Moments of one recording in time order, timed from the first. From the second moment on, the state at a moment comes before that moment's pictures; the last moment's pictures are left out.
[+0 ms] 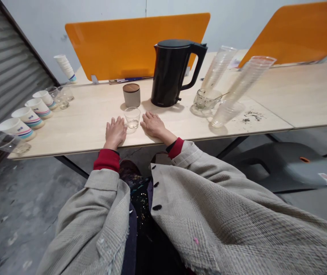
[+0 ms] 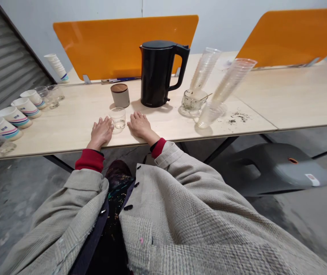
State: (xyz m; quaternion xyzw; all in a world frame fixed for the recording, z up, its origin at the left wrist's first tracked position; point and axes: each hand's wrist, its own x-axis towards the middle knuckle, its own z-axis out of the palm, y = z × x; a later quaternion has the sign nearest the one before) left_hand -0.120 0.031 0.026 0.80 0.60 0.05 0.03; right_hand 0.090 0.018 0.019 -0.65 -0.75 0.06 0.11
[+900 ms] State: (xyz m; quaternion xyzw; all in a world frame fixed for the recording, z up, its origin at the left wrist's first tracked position) left_hand -0.119 0.029 0.027 0.80 0.59 0.06 0.05; right_hand 0.090 0.017 0.018 -0.66 -0.74 0.07 0.11
